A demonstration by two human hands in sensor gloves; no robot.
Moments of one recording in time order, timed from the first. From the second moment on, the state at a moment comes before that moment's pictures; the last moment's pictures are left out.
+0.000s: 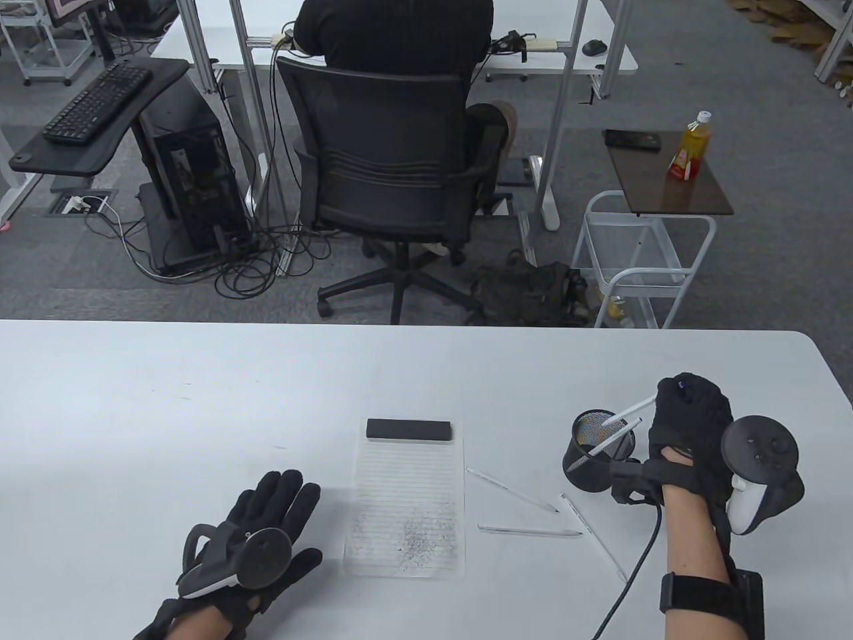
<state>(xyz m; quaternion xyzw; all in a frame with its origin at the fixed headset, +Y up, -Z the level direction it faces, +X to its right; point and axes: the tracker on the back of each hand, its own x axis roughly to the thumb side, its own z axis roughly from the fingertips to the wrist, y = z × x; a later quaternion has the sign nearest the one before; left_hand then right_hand) -0.244 -0.759 -0.313 -0.01 -0.22 0.03 0.98 0.303 -0.607 -0.363 -0.16 -0.29 0.81 0.48</state>
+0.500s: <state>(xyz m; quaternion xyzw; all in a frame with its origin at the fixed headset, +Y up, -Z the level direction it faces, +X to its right) -0.247 -0.758 -0.312 -0.01 -0.22 0.04 0.98 0.162 -0.673 -0.378 0.08 -0.07 0.64 0.76</state>
